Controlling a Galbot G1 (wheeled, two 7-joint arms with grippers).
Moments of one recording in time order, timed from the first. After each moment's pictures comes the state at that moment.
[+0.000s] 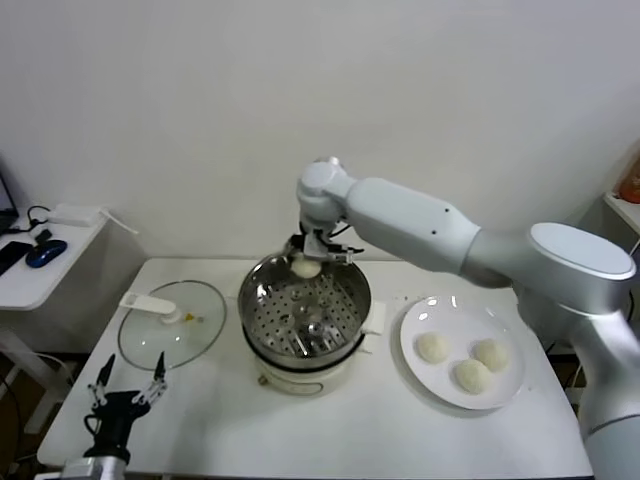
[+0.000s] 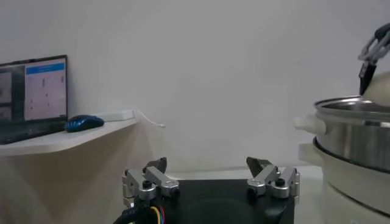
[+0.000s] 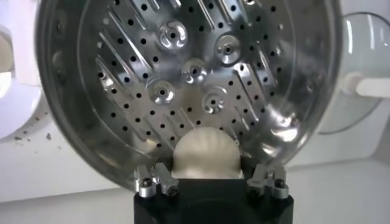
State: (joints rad) left arm 1.67 -1.39 -0.79 -1.94 -0.19 -0.16 0.02; right arm 0.37 1.39 -1.01 1.07 -0.56 0.55 -1.13
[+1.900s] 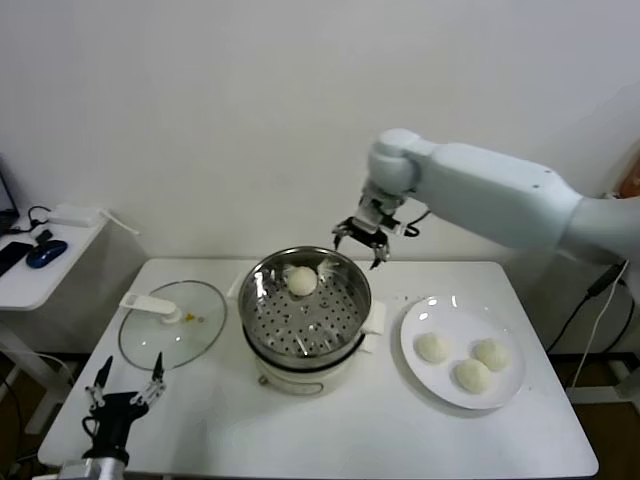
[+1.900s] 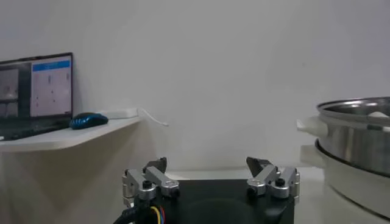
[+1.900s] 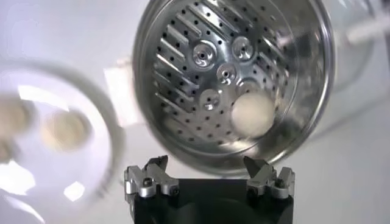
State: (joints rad) left arm 1.67 -1.41 -0.81 -1.97 -0.20 -0.13 0.02; right arm 0.64 0.99 -1.27 1.24 0.21 0.13 -1.17
